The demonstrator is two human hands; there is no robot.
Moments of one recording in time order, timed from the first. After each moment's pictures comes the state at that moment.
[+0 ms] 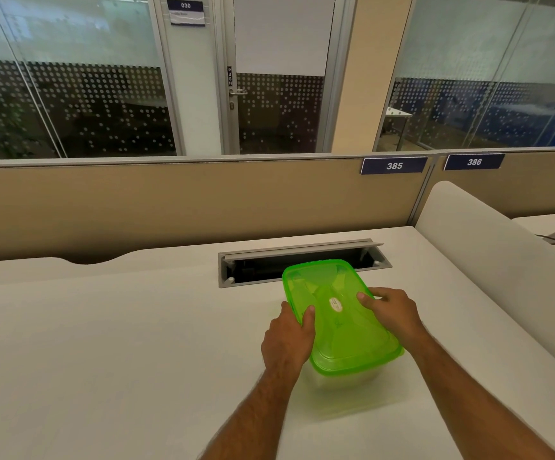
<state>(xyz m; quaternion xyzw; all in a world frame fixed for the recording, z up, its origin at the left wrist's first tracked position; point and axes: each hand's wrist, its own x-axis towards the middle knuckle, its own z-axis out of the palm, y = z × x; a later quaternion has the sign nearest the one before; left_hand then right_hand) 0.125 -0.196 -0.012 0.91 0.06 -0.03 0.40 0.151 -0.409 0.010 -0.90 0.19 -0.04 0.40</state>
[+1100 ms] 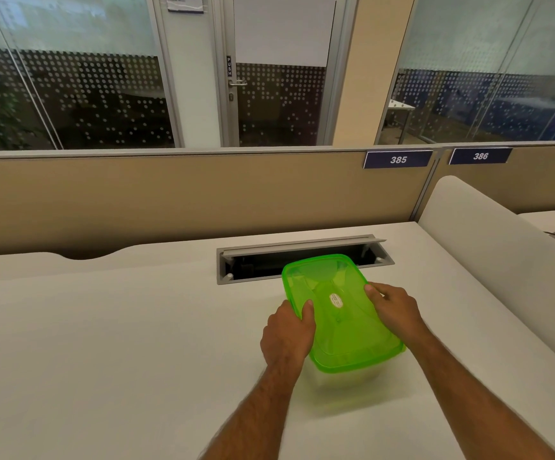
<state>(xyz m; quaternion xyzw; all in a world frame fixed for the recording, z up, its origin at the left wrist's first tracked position) 0.135 -0.200 -0.011 0.90 0.10 -0.02 0.42 0.154 -0.410 0.005 -0.91 0.17 -0.05 0.38</state>
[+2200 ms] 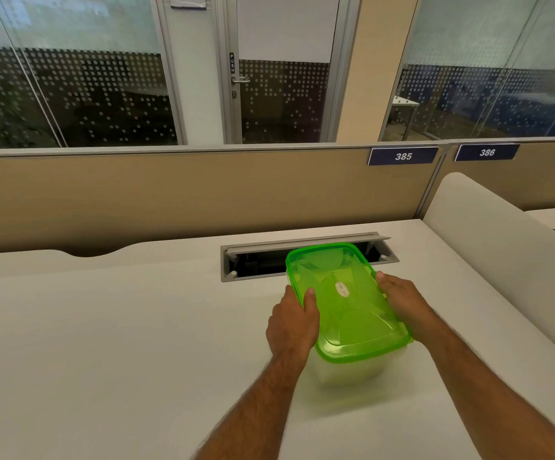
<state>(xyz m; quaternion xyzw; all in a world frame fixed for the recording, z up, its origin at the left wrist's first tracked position) 0.139 -0.202 0.001 0.89 0.09 0.02 0.45 0.161 -0.413 0.016 -0.82 0.20 0.01 0.53</state>
